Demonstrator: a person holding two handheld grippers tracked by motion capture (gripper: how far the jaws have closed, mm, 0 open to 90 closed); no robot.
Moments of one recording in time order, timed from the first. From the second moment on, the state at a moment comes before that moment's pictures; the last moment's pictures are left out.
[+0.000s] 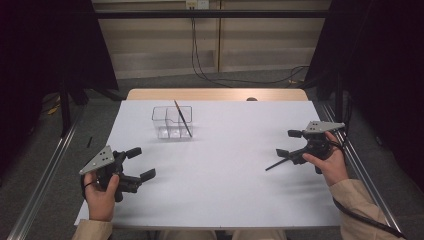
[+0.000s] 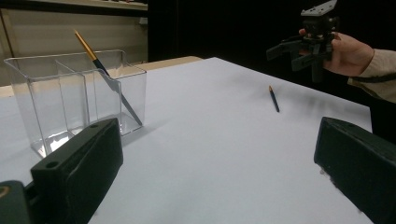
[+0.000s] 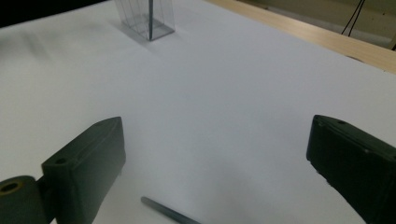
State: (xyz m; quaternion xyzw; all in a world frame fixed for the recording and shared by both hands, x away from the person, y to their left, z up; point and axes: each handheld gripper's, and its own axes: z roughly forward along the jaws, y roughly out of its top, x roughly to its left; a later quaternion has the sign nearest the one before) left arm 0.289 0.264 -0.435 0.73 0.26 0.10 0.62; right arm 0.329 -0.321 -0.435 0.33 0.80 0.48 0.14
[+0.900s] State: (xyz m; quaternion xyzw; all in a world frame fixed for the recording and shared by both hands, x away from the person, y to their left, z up) left arm 0.291 0.262 -0.436 0.74 0.26 0.11 0.62; right arm 0.351 -0.318 -0.432 0.32 0.87 0.36 0.10
